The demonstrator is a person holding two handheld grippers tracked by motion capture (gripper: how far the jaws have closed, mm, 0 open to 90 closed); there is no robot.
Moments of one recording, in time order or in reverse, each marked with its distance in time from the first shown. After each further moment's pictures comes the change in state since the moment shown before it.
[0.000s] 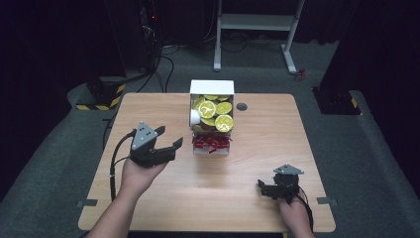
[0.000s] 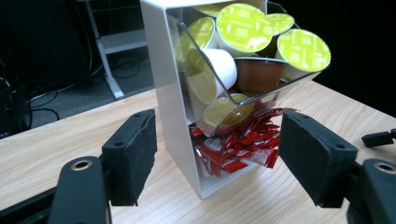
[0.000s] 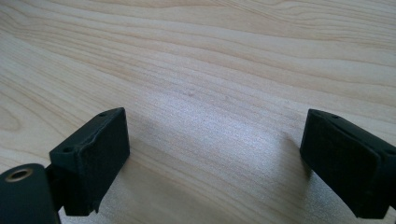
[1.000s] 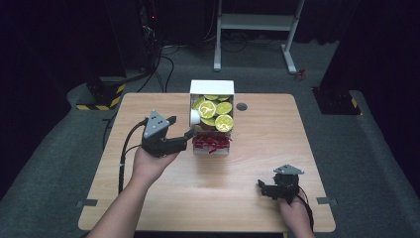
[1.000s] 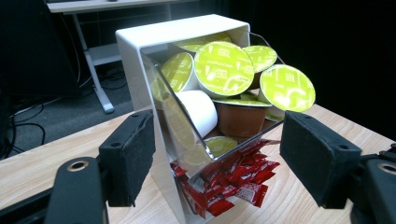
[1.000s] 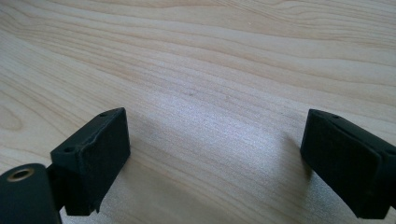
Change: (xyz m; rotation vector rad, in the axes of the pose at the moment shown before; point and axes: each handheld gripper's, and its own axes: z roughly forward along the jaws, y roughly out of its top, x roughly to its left) left arm -0.009 0.027 0.026 -0.025 -0.035 0.018; right arm 0.000 0.000 0.000 -0.001 0.004 0.003
